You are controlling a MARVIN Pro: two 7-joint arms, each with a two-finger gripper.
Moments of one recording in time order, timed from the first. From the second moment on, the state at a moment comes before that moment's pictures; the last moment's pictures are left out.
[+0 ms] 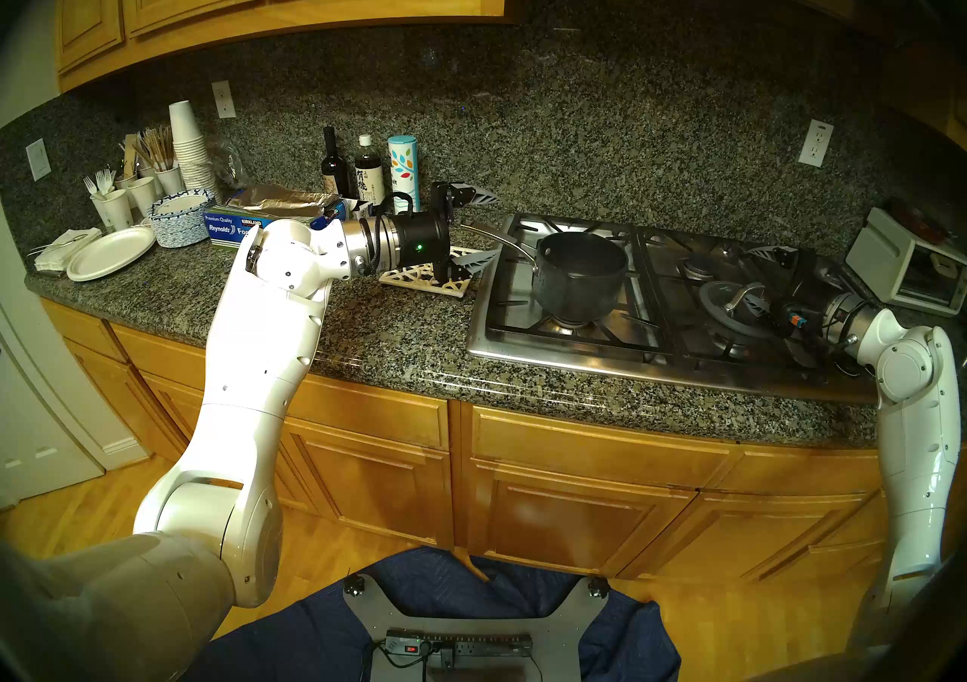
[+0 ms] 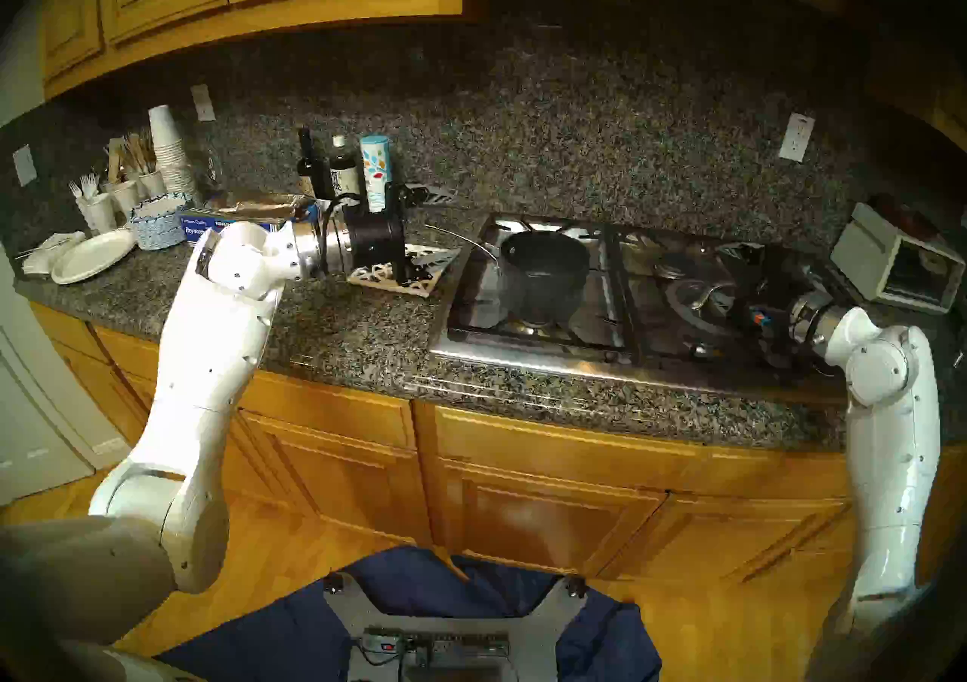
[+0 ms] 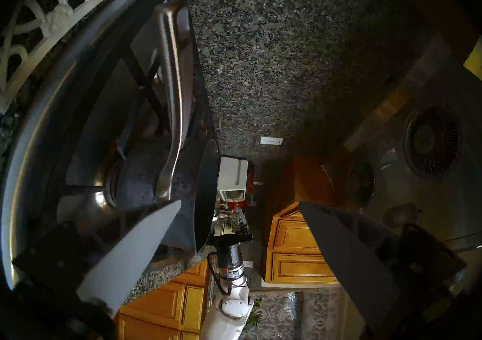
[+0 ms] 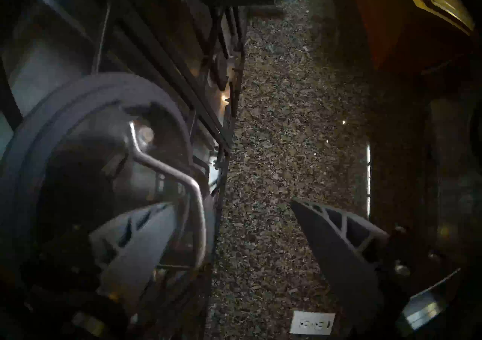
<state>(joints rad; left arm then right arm) 0.97 -1.38 -1.54 -1.38 -2.52 0.94 0.88 -1.57 -0.91 2.08 -1.63 -0.76 -0.66 0.62</state>
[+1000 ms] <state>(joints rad) 0.97 -1.38 -1.54 -1.38 -2.53 0.94 0.88 -1.67 -0.92 2.18 -1.75 -0.68 -0.64 0.75</state>
